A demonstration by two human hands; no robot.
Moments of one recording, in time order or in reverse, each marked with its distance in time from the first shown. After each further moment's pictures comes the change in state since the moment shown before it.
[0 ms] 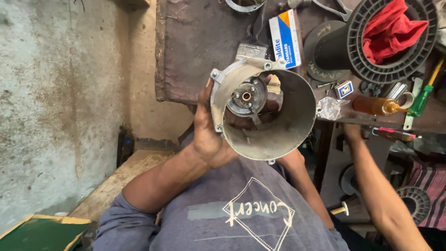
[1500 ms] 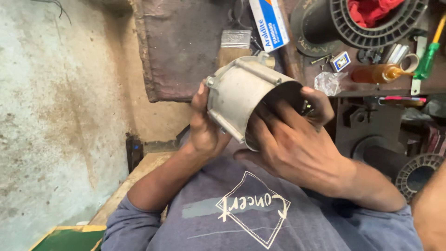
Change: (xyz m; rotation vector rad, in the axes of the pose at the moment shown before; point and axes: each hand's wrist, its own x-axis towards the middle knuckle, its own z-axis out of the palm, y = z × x) left_hand -0.008 -0.012 -0.041 0.275 0.175 0.154; right_hand -0.020 -0.348 -0.087 -0.868 0.021 -0.685
